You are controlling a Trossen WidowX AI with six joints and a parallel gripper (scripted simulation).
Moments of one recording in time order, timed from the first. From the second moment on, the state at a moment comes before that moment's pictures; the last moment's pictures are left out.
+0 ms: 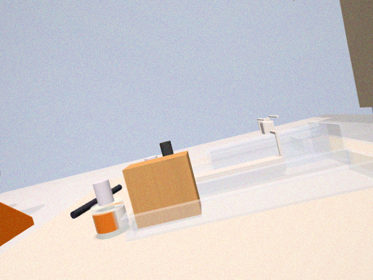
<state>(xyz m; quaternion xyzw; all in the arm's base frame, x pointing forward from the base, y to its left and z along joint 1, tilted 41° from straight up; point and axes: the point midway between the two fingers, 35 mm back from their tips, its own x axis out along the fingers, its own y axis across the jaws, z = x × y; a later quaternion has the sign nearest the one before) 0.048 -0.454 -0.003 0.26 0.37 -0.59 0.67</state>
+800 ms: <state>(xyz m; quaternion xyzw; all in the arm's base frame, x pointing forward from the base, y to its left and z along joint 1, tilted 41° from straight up) 0.256 -0.160 0.017 0.29 0.64 0.17 0.70</state>
